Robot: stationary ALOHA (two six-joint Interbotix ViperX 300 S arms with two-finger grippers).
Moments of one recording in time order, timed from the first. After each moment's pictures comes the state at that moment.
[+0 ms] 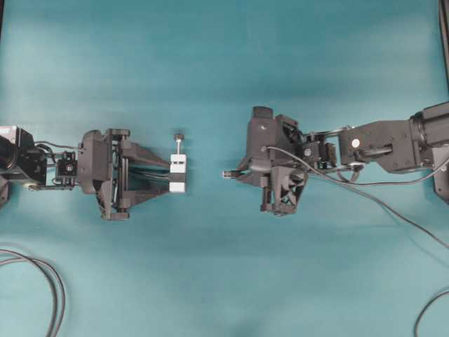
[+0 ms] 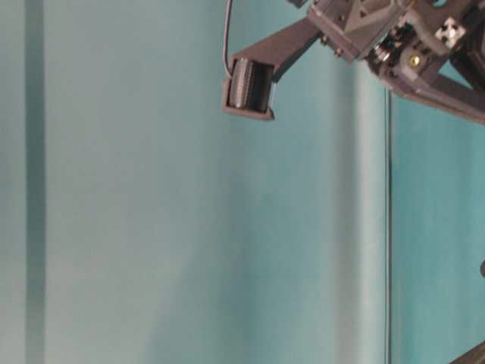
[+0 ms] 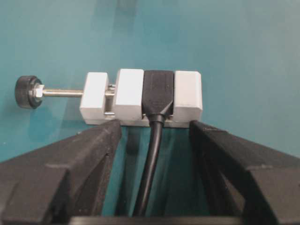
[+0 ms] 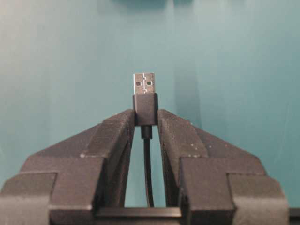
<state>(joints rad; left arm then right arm) -0.04 0.39 1.15 -0.04 -1.15 0.03 0.01 0.13 0.75 -0.01 -0.15 0.15</state>
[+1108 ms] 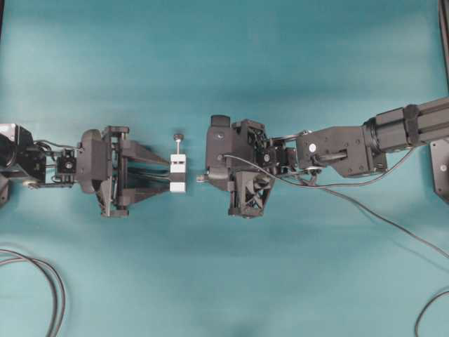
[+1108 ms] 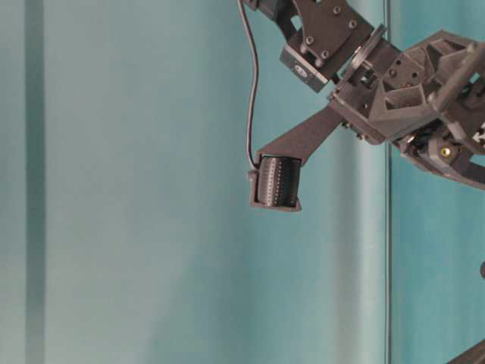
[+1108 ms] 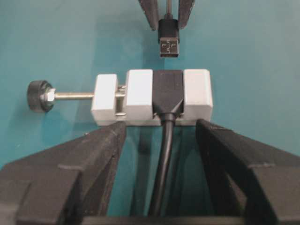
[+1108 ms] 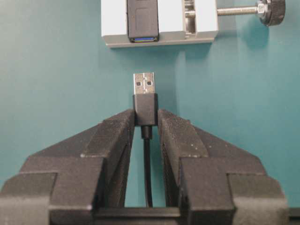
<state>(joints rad) -0.02 0.39 1.16 -0.04 -1.15 0.07 0.02 0.28 0.55 -0.04 -0.04 0.15</state>
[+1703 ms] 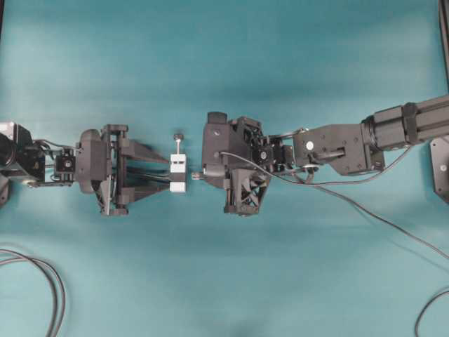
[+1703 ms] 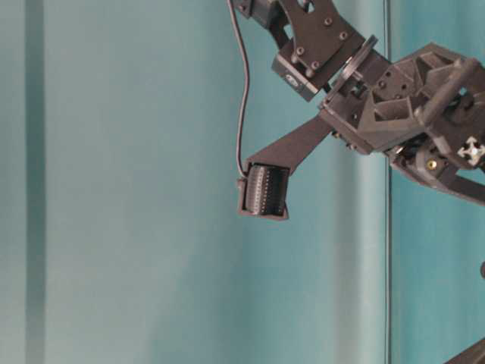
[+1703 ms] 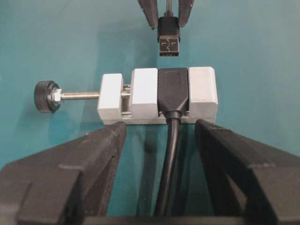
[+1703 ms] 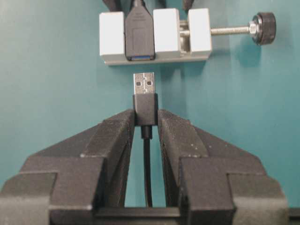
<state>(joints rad) -0.02 0.39 1.16 -0.04 -1.15 0.09 0.01 0.28 0.52 -0.05 -0.04 0.15</state>
